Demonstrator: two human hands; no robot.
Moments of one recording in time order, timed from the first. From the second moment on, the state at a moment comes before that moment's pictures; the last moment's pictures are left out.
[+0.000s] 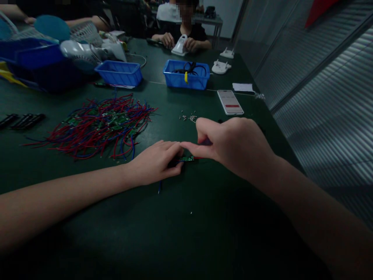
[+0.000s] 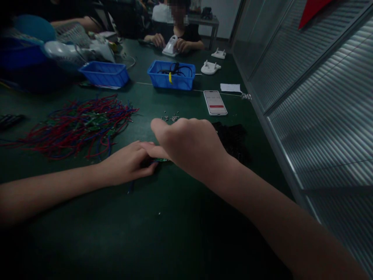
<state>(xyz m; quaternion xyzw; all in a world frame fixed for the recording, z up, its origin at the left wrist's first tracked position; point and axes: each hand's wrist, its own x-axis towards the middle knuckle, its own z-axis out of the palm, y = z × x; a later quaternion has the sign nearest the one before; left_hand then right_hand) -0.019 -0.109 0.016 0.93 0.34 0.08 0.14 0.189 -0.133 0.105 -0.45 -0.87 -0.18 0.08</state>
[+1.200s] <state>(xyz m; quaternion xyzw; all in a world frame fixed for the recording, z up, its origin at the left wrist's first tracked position) -0.021 -0.107 0.015 0.93 0.33 0.08 0.15 0.190 -0.138 0.117 -0.38 -0.92 -0.12 0.02</state>
